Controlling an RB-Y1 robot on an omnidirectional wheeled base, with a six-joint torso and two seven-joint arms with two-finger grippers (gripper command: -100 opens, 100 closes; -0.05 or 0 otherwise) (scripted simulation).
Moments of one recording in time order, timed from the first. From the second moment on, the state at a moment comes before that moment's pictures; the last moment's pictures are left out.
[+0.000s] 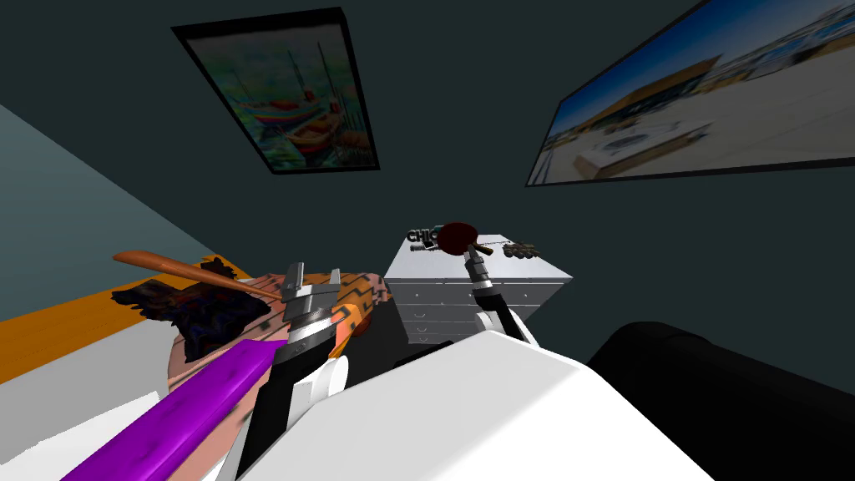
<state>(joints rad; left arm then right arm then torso) 0.49 -0.01 -0.02 -2.32 0.01 -0.35 0.13 0.51 -0.03 0.02 -2.23 0.02 -0.36 0.15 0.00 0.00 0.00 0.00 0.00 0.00</state>
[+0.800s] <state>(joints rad) 0.49 -0.01 -0.02 -2.32 0.01 -0.35 0.13 0.44 -0.12 0.05 -2.22 -0.19 -0.37 0.05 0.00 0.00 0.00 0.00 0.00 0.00</state>
